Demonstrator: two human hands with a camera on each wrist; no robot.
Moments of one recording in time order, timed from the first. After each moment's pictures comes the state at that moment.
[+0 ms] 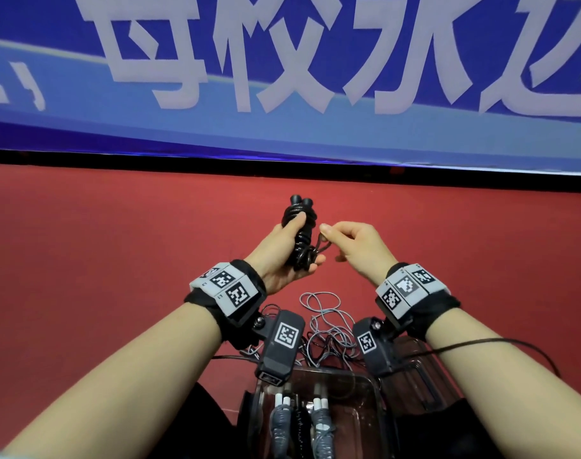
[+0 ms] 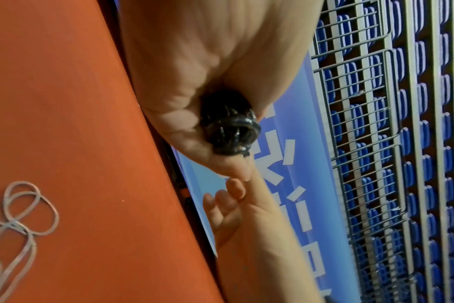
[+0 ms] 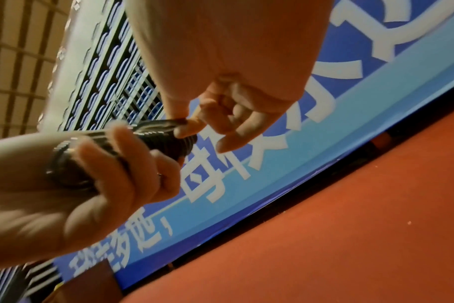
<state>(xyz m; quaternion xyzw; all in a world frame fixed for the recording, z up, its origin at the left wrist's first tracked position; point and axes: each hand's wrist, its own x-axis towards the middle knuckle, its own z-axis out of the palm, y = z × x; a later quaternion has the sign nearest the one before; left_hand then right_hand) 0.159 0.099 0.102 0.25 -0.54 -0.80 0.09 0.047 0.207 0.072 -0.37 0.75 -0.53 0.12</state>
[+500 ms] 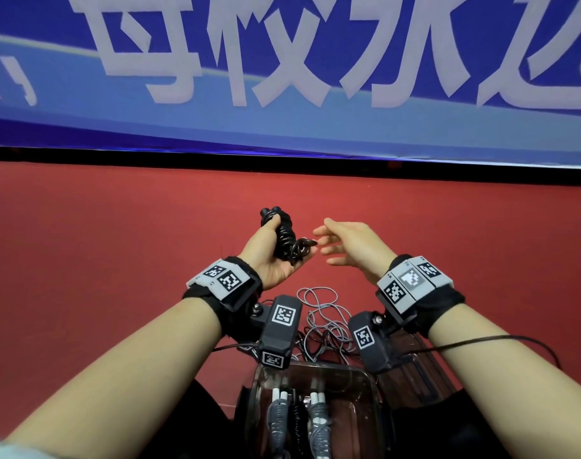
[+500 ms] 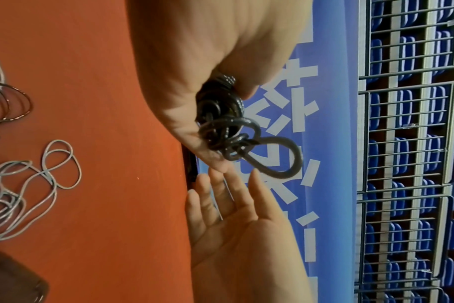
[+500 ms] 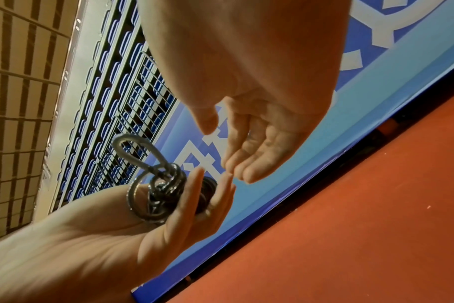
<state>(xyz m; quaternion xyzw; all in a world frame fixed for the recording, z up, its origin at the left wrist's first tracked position) 0.148 0.086 0.086 0.30 -0.33 -0.89 0.10 0.045 0.201 0.073 -0.23 0.71 -0.60 0.29</state>
